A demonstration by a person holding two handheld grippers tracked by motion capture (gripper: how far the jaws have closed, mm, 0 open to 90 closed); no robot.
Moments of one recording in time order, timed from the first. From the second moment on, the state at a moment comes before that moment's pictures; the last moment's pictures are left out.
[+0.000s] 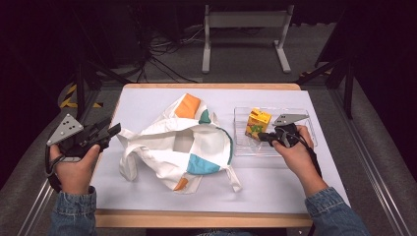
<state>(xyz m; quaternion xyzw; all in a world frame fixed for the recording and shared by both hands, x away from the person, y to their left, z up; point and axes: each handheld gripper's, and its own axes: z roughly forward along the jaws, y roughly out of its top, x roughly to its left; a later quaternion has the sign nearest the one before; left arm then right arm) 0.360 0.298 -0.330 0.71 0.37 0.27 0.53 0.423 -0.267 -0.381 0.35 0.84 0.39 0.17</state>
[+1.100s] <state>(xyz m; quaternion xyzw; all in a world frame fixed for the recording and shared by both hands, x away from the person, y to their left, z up) 0.359 0.299 -0.330 0.71 0.36 0.27 0.54 0.438 -0.280 -0.388 0.41 0.82 0.34 0.19</state>
